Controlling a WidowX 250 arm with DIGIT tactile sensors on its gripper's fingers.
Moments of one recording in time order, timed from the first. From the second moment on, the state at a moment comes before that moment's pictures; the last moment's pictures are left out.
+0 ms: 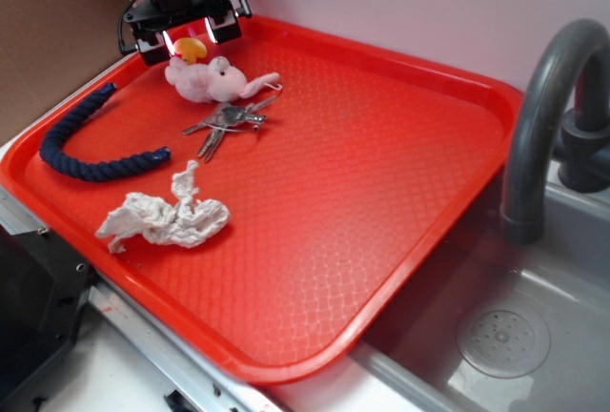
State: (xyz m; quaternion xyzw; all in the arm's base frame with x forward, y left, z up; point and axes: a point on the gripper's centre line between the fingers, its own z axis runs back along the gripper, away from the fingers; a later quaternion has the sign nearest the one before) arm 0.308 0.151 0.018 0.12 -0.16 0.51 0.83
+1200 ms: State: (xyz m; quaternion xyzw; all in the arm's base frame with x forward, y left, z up) arm 0.290 0.084 0.100 -0.01 -0.11 0.40 0.91
